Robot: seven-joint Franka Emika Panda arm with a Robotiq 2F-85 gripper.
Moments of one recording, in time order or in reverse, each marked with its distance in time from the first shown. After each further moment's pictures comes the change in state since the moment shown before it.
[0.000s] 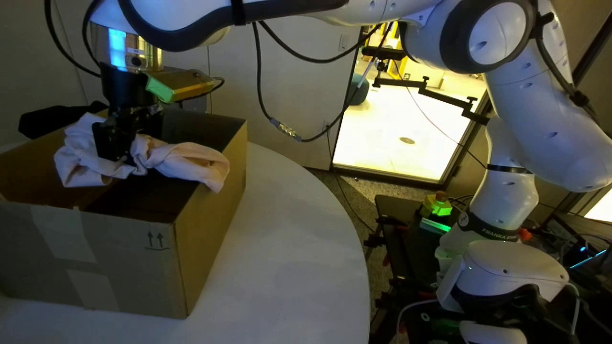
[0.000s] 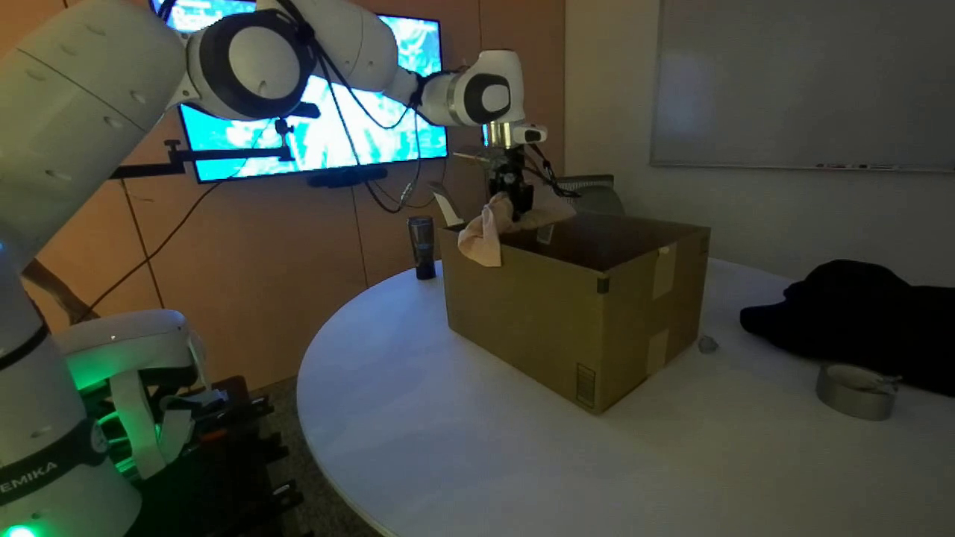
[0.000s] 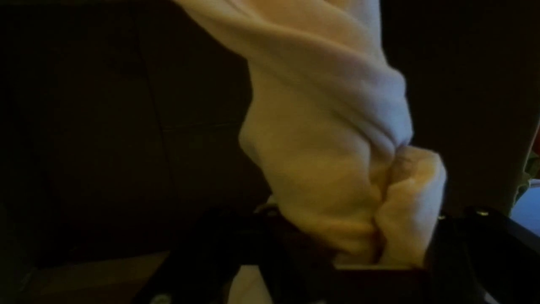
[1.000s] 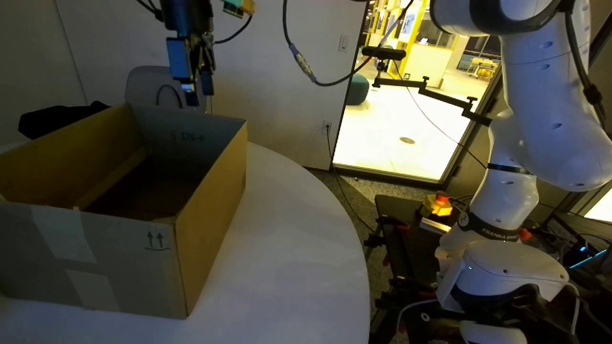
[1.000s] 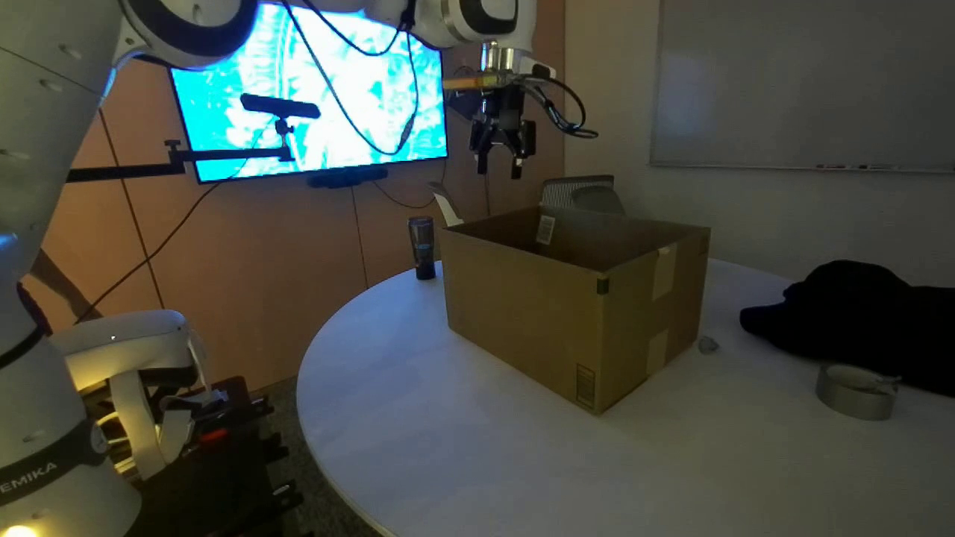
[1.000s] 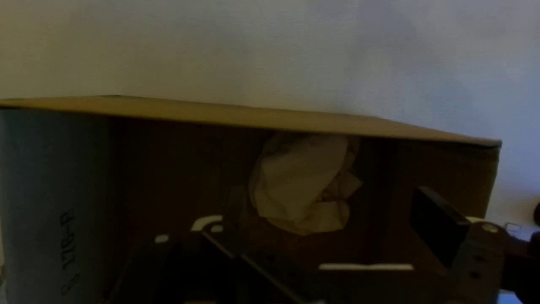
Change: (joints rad) arm -0.102 -0.225 0.000 -0.038 0.007 -0.439 -0.254
